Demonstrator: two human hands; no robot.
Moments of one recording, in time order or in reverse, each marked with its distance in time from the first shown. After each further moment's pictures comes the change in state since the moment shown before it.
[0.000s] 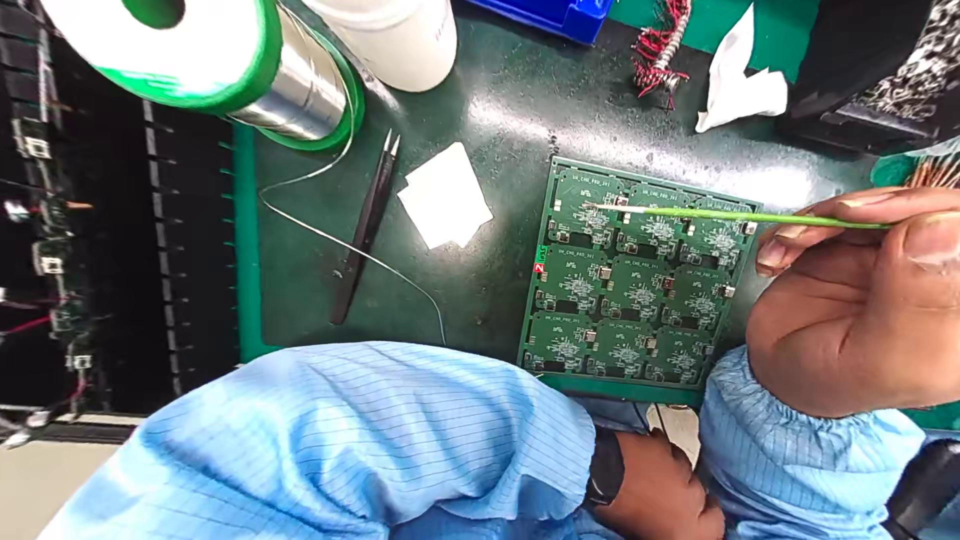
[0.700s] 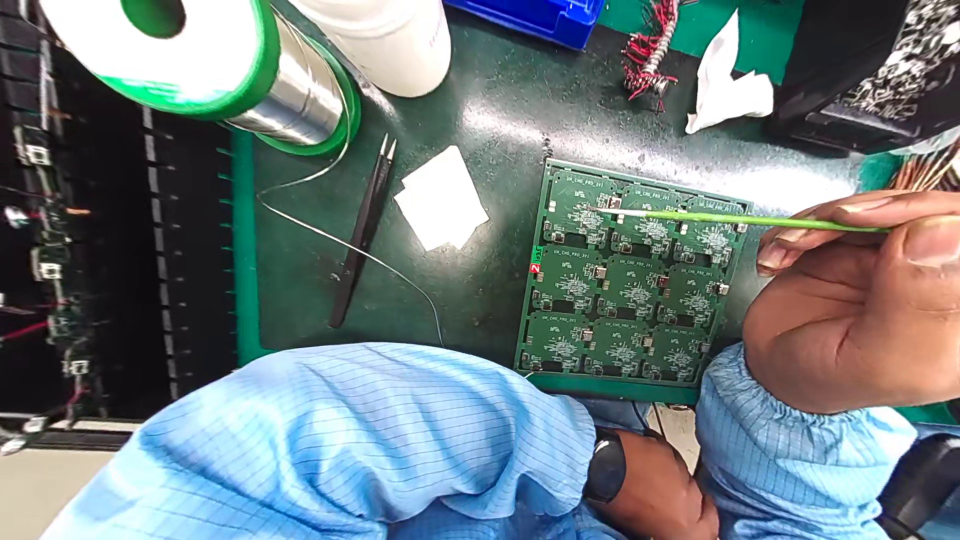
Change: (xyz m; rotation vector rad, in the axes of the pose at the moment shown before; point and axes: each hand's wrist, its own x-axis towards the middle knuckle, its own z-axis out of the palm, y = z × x) left_hand 0.002 0.001 -0.026 -0.028 -0.221 -0.002; right_hand -0.002 -0.001 -0.002 -0.014 0.033 -0.039
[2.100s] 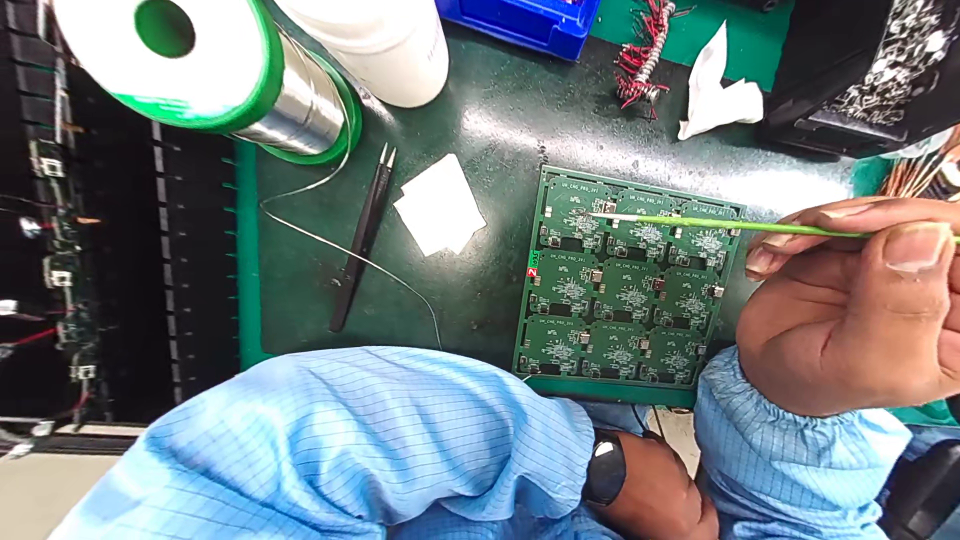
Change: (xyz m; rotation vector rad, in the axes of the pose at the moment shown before) left_hand -0.001 -0.003 0.004 0.071 0.072 0.055; right_hand -0.001 -0.002 0.005 0.003 -0.008 -0.018
